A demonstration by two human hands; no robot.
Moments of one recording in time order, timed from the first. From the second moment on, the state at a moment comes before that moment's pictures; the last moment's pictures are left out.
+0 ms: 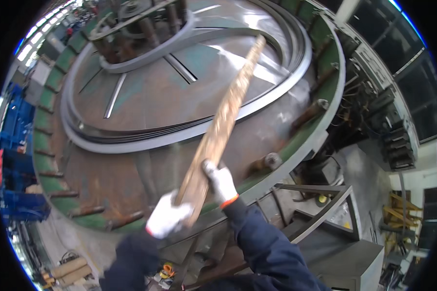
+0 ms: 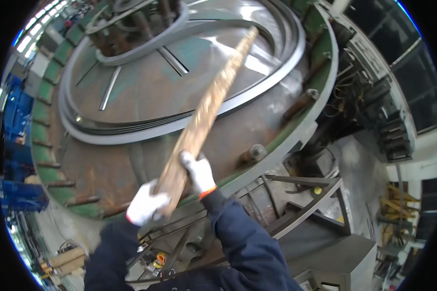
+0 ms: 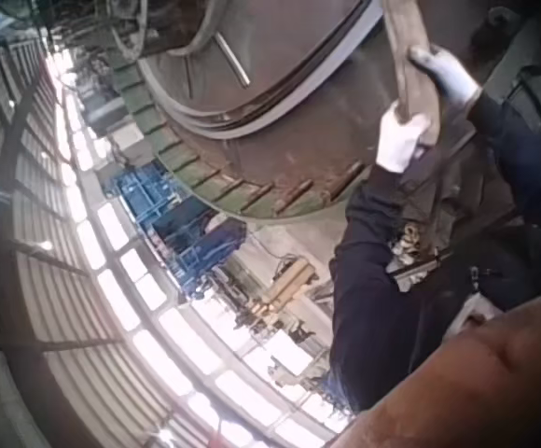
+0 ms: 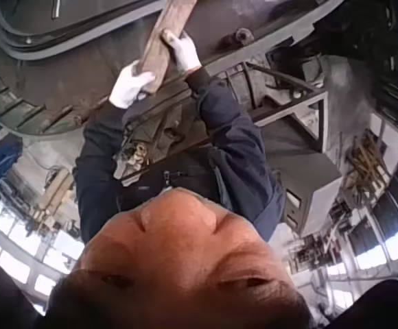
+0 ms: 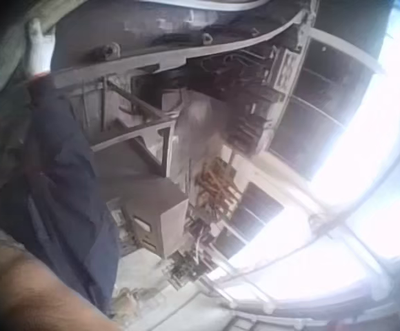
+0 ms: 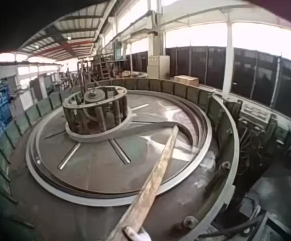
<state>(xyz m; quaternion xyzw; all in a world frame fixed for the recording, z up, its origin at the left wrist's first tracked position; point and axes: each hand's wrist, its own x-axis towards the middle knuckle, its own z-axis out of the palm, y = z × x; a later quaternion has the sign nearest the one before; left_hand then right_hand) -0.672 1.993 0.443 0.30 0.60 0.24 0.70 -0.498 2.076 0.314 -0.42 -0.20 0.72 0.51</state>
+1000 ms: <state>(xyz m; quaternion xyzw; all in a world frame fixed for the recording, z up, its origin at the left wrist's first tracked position) -0.709 1.617 0.553 0.48 0.67 0.26 0.51 -0.504 1.953 0.356 -0.22 -0.01 0.86 0.46</state>
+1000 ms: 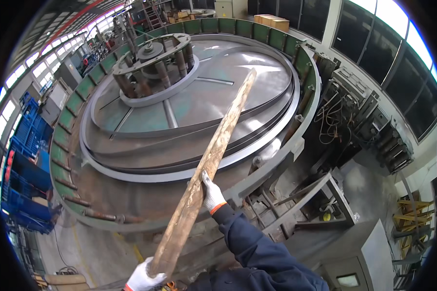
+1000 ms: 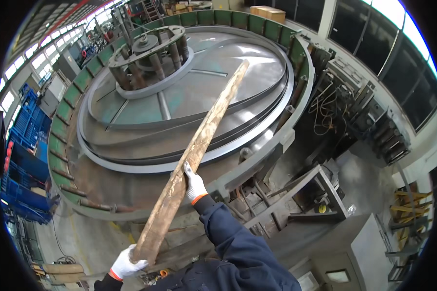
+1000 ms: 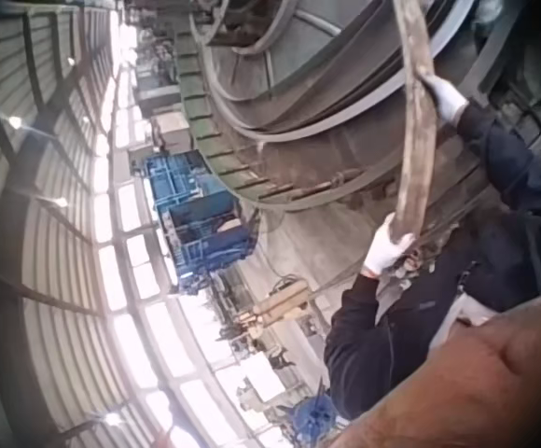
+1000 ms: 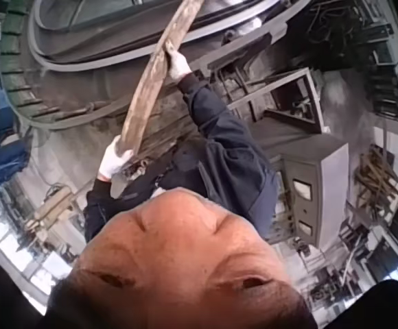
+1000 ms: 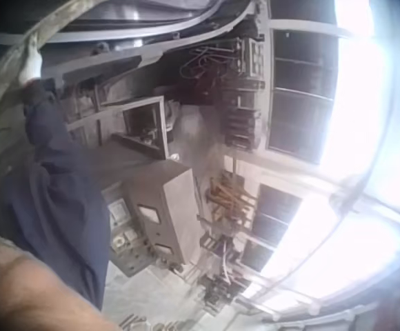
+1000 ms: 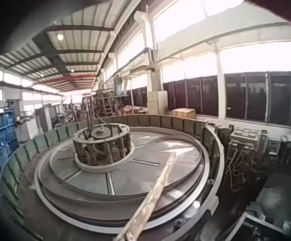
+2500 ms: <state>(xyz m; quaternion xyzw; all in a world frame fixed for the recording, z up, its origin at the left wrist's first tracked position) -0.840 1.429 0.456 0.68 0.63 -0.07 0.37 -0.421 1.520 0.357 -0.41 -0.02 0.82 0.41</state>
